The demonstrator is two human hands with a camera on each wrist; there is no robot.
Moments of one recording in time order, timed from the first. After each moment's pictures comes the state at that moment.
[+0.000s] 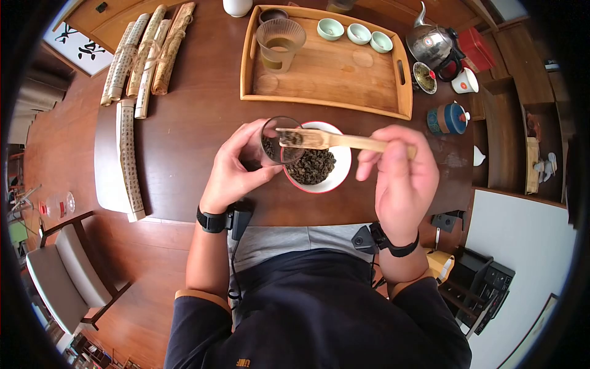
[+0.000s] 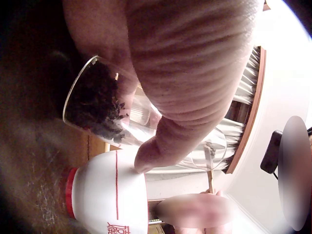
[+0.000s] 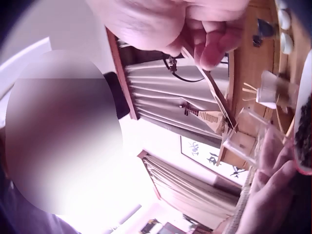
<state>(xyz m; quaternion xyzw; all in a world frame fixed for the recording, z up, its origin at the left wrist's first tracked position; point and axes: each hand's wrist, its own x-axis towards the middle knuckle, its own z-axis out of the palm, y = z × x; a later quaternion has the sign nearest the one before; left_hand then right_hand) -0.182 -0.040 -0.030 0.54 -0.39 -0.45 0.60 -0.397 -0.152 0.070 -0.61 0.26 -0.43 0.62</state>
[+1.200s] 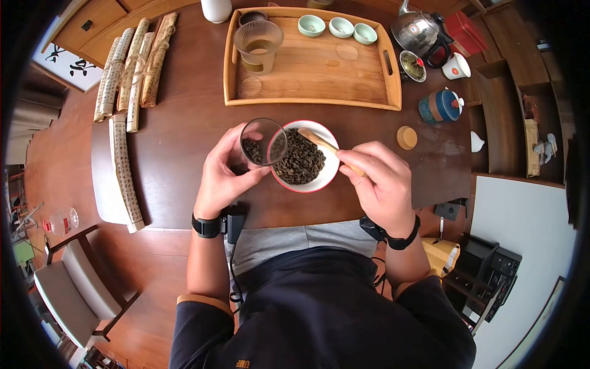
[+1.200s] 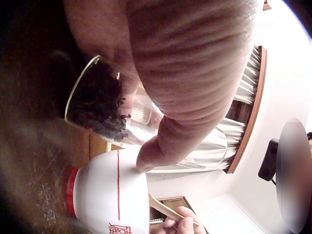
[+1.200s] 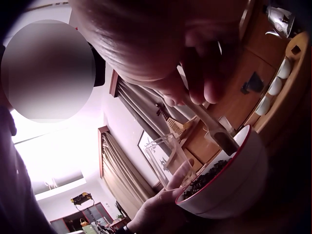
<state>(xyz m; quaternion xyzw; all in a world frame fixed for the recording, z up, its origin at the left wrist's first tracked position) -0.182 -0.041 -0.029 0.57 -0.39 -0.43 0.58 -0.428 -0.165 0.048 -0.86 0.24 -0.33 0.29</state>
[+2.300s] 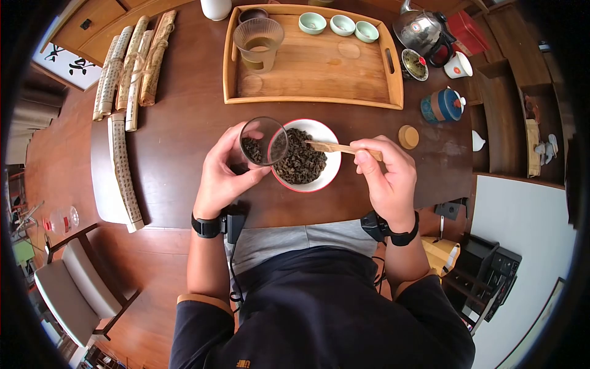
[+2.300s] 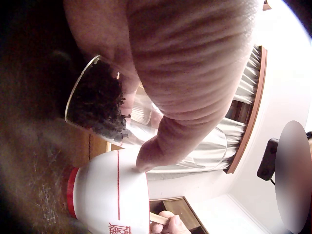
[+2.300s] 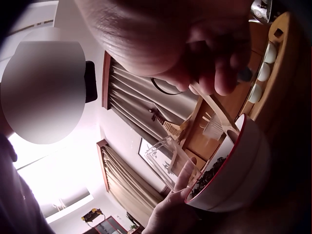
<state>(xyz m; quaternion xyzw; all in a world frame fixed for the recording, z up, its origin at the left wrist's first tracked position) -0.182 -0.042 -0.029 0.57 -0.40 -0.43 0.58 -0.436 -0.171 0.034 -0.79 0.33 -0.32 0.41</state>
